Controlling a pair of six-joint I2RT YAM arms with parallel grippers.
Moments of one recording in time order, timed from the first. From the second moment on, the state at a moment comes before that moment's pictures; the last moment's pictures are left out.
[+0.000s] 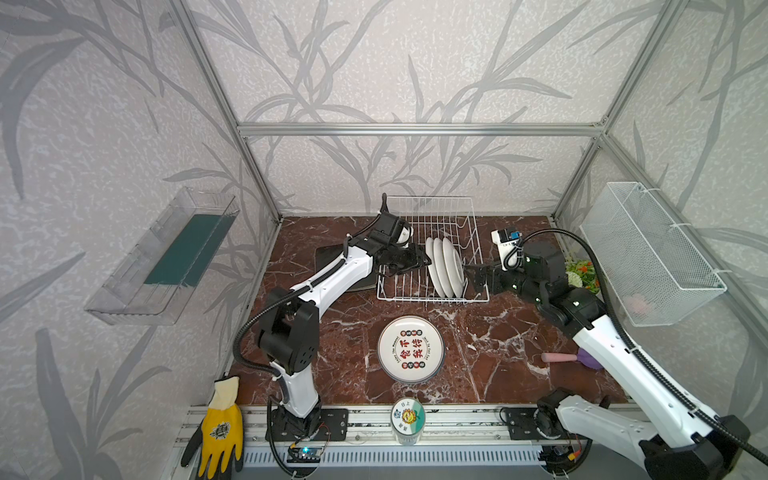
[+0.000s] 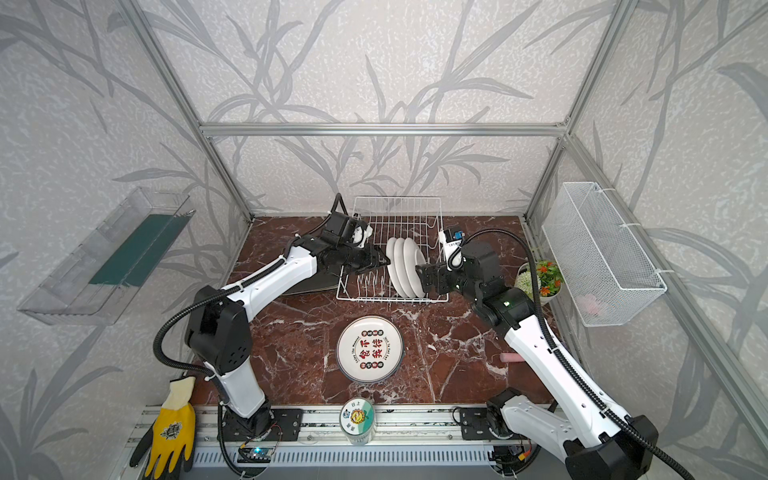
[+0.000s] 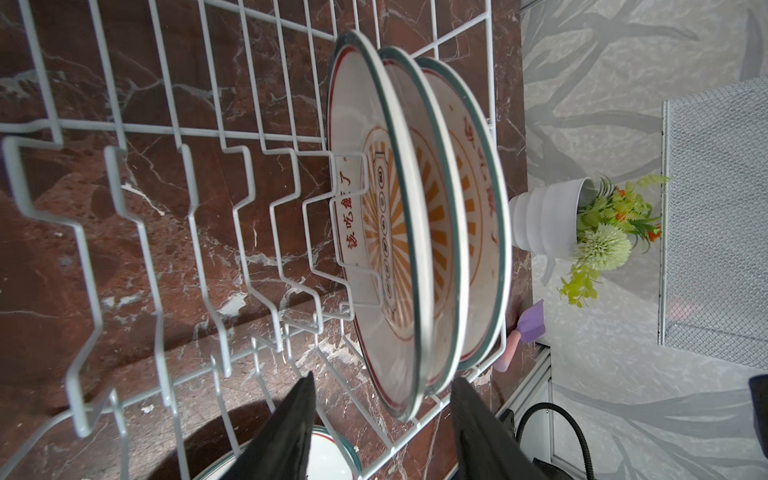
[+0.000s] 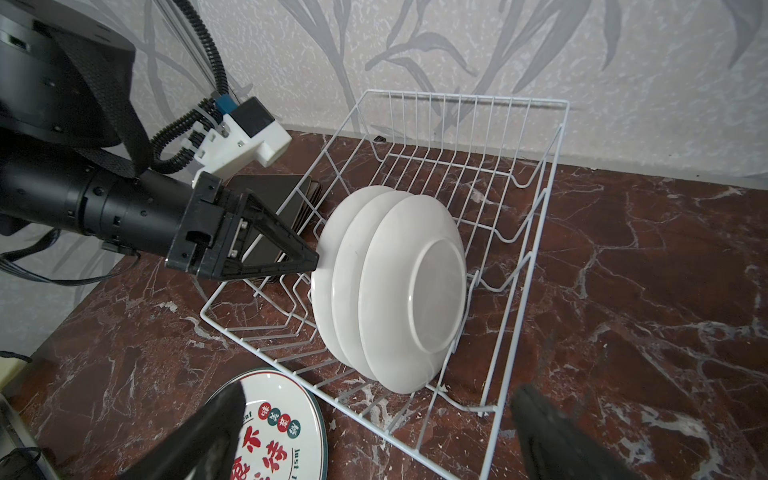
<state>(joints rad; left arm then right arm) -0.51 1.82 1.51 -0.55 0.45 -0.67 0.45 1.04 1.03 -0.47 -0.10 0.20</state>
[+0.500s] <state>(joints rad) -0.52 1.93 1.62 -0.51 0.45 -0.71 0.45 1.04 1.03 -0.47 -0.09 0.19</state>
